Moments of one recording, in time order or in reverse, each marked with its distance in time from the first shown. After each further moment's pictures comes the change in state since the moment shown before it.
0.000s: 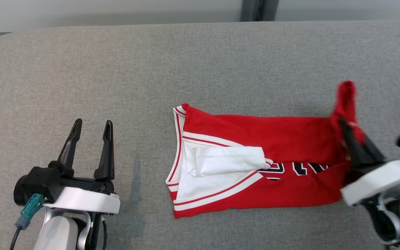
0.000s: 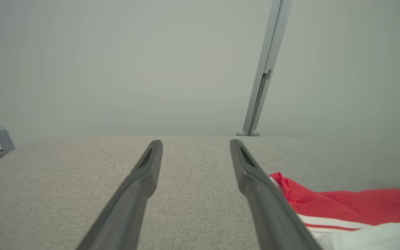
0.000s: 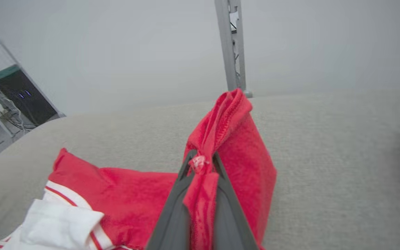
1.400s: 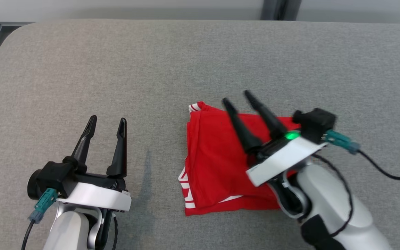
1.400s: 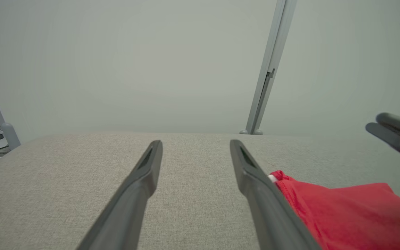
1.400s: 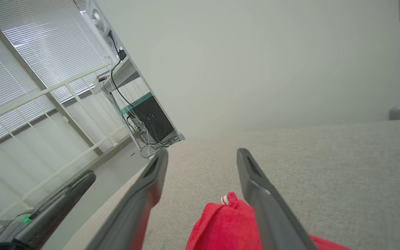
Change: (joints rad) left arm -0.034 -0.045 -0.014 0.037 0.032 -0.038 0.000; right arm -0.362 0.236 0.493 0.273 0.174 0.000 -0.249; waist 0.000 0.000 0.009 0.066
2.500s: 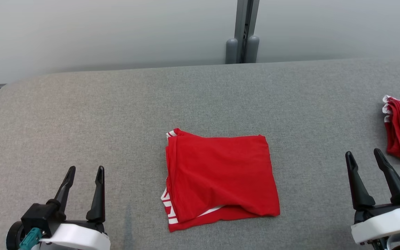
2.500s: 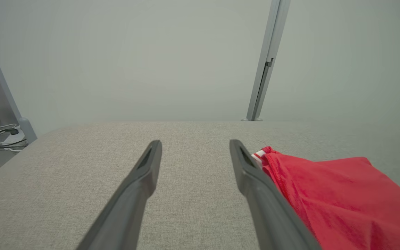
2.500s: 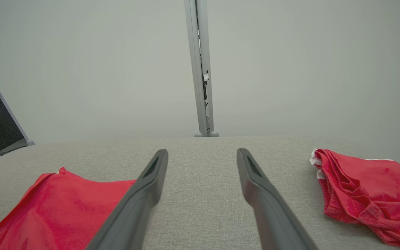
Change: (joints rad) left arm 0.212 0.061 0.060 -0.048 -0.010 0.050 0.064; right arm 0.575 -0.093 -0.626 -0.395 -0.414 0.000 0.146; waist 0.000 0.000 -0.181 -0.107
